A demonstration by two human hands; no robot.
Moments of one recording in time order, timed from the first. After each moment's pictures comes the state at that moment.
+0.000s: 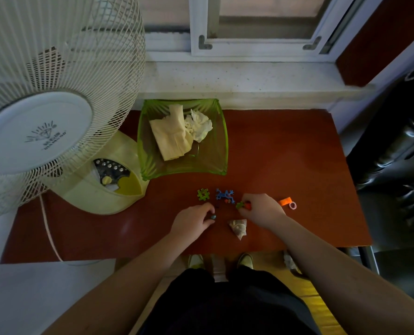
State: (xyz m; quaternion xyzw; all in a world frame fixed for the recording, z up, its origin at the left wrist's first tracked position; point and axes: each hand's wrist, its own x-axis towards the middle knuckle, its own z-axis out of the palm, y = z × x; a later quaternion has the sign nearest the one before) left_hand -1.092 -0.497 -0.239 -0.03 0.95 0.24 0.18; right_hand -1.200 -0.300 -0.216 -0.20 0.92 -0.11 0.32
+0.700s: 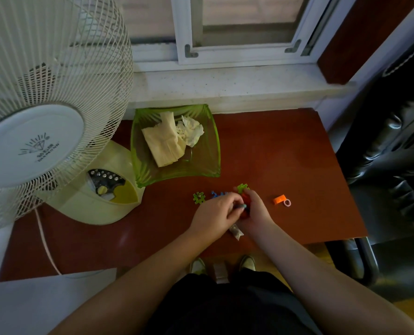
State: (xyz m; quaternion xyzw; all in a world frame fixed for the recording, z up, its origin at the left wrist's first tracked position) left_hand -1.112 -0.449 -0.172 0.04 0.92 0.38 0.01; right_hand -1.169 -0.336 -0.198 0.41 0.36 -0.77 0.33
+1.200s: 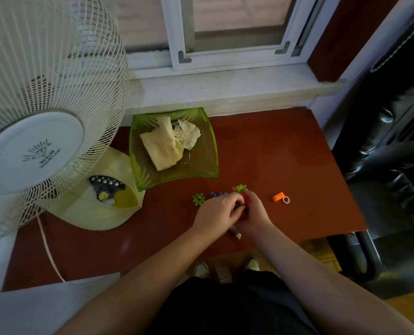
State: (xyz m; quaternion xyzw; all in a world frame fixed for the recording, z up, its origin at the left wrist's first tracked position) left_hand -1.115 -0.444 -0.161 0.06 0.94 0.33 0.02; right_hand -1.155 -0.341 -0.175 0.42 0.29 -0.79 0.34
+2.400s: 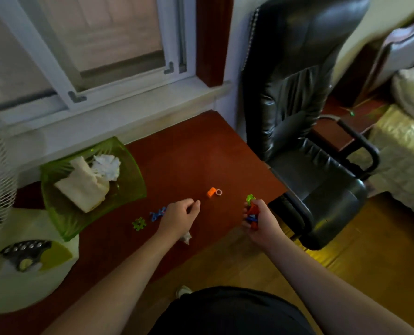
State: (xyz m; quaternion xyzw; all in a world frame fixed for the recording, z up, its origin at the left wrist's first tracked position) left_hand -1.138 -0.389 -0.177 0.08 0.91 0.39 0.13; right_hand -1.096 -0.173 -0.162 0.42 0.36 -0.83 0.11
